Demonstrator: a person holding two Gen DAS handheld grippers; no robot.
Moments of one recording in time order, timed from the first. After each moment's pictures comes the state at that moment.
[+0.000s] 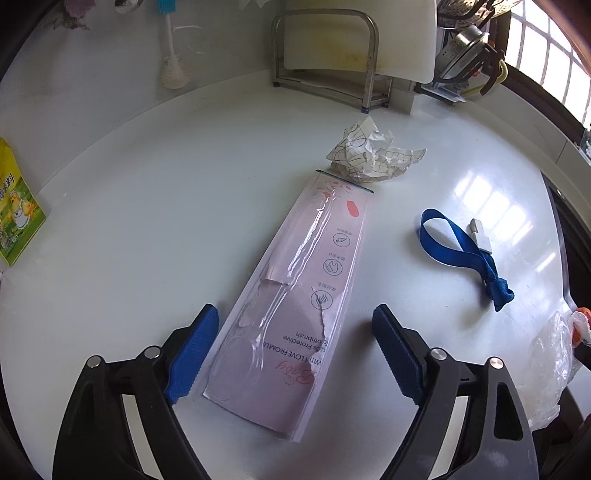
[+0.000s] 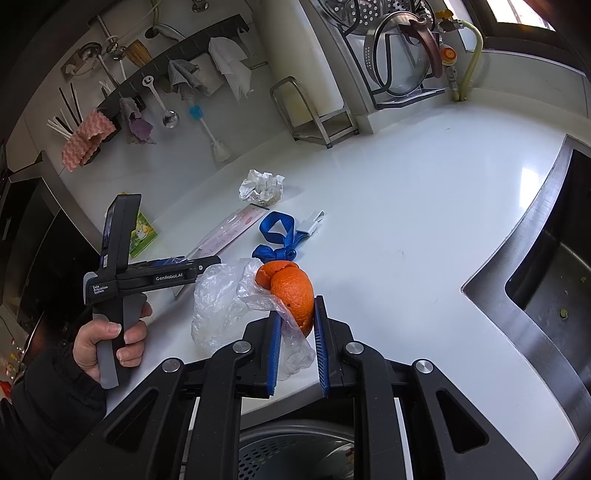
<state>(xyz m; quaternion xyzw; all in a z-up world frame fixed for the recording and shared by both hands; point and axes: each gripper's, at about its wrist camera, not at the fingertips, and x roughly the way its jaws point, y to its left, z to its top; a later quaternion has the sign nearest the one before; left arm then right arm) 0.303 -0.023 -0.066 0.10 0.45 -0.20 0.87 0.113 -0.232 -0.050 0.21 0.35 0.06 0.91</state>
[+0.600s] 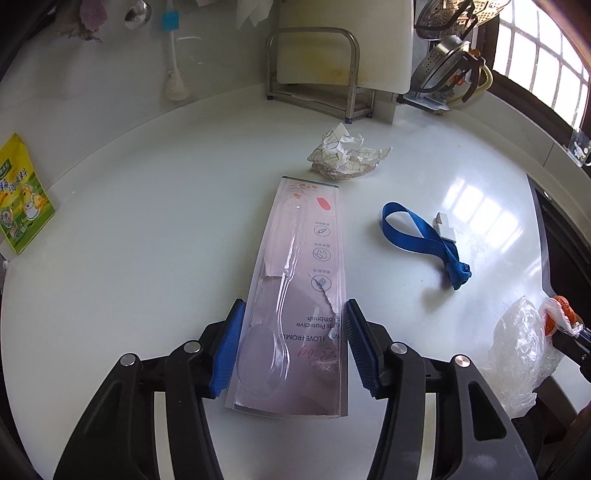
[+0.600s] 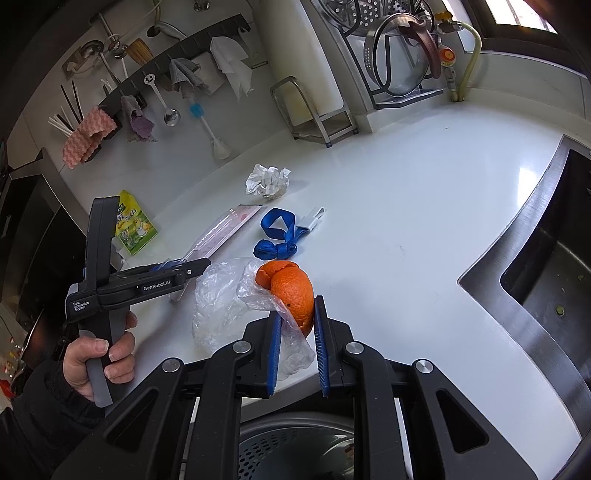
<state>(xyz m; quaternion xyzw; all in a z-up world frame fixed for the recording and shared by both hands) 0.266 -0.023 -0.053 0.09 0.42 -0.19 0.88 0.106 -0.230 -0.049 0.21 0.35 0.06 0.91</state>
